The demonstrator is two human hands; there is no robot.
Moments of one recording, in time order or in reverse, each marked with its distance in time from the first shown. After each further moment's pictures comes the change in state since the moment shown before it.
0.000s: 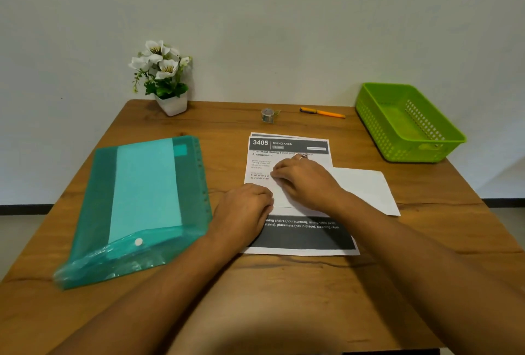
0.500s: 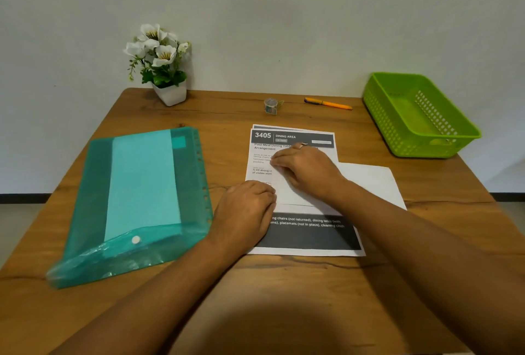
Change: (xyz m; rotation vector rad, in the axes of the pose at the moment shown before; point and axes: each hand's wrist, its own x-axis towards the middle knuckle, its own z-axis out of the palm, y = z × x) left_hand -0.006 0.002 0.004 -0.040 0.081 -0.013; right_hand 0.015 0.008 0.001 -0.021 0.090 -0.054
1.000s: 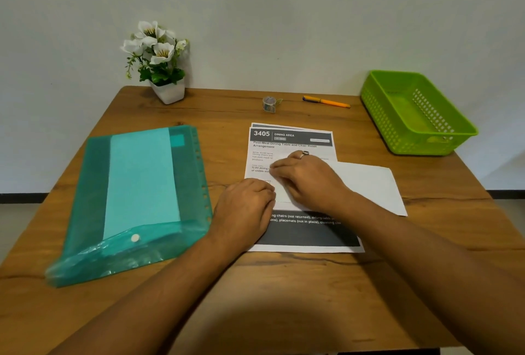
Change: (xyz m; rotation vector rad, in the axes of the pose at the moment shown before) left_hand -0.001 0.001 0.001 0.009 -0.010 -0.028; right_hand -0.020 -0.016 -0.001 -0.008 -0.053 -0.014
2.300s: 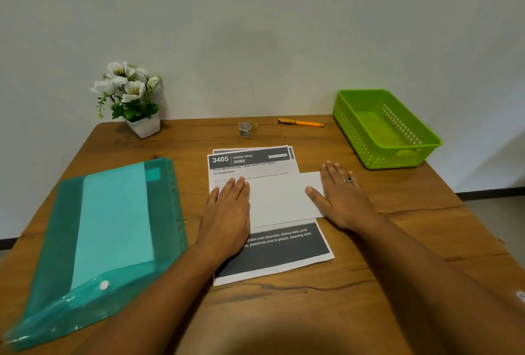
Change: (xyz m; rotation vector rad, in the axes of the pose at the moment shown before) left_hand 0.040 -0.012 0.021 0.188 -0.296 -0.218; right_hand -0.069 0.085 -0.003 -0.055 -0.297 0.688
